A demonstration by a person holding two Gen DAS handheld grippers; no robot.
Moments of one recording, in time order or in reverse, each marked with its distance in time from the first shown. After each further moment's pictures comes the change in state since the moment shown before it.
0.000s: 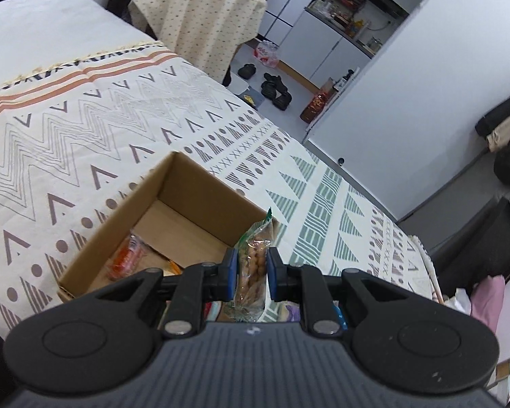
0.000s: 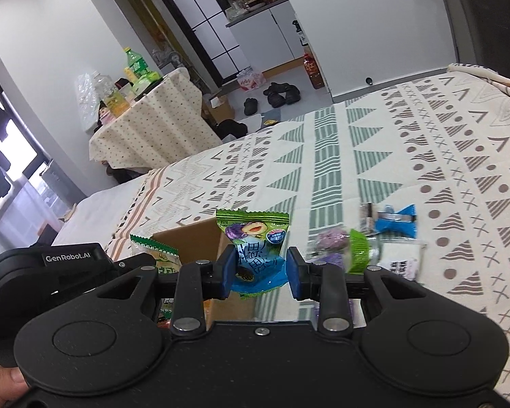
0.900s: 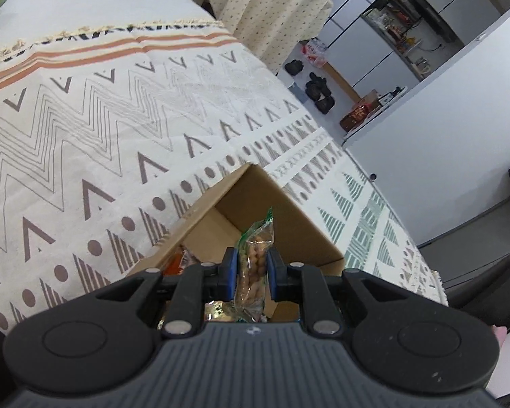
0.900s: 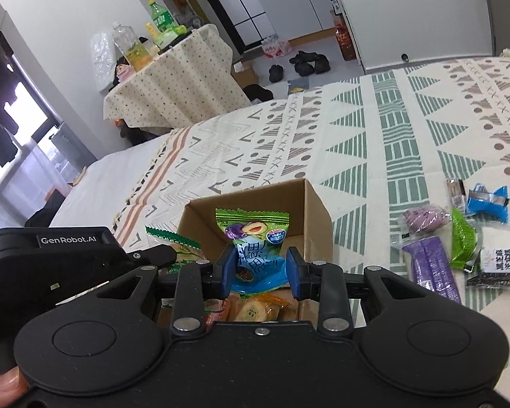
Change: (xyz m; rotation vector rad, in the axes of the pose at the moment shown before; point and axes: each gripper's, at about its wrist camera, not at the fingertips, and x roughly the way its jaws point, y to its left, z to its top) left arm 0.031 0.065 0.027 -0.177 0.048 0.068; right arm 0.080 0.070 -0.020 -0.048 0.111 0.032
